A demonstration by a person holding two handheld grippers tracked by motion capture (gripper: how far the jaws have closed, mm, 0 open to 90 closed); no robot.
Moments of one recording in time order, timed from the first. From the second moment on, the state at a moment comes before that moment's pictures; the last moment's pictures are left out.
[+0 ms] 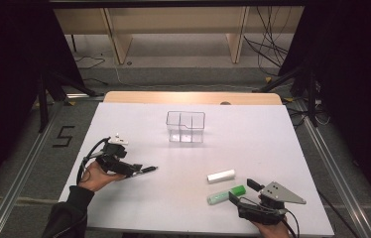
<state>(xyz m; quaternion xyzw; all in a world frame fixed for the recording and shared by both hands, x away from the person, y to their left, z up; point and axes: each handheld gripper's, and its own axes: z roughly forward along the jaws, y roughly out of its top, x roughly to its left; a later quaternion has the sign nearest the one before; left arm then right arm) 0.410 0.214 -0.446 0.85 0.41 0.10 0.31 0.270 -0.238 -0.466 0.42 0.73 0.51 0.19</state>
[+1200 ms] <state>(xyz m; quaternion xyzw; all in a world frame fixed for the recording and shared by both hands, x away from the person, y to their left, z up) 0.408 0.223 -0.464 0.92 0.34 0.05 0.18 0.269 -0.229 -0.468 0.41 0.74 0.50 0.19</state>
